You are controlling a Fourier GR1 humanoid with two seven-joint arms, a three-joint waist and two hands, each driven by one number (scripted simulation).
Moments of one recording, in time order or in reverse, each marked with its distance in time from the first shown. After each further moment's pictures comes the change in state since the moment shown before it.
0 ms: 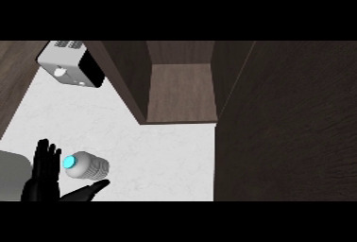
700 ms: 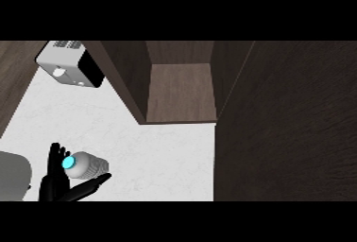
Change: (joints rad) left arm -0.160 -0.058 0.141 0.470 0.087 -0.147 -0.251; right arm 0.083 -0.038 -0.030 0.008 -0.055 0.055 -0.070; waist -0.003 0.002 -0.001
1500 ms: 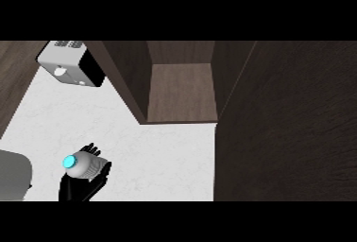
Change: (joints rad) left arm -0.145 -0.069 0.085 0.365 0.105 -0.305 -0.291; right arm 0.070 -0.043 -0.033 0.007 -0.058 0.015 -0.057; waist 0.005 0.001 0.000
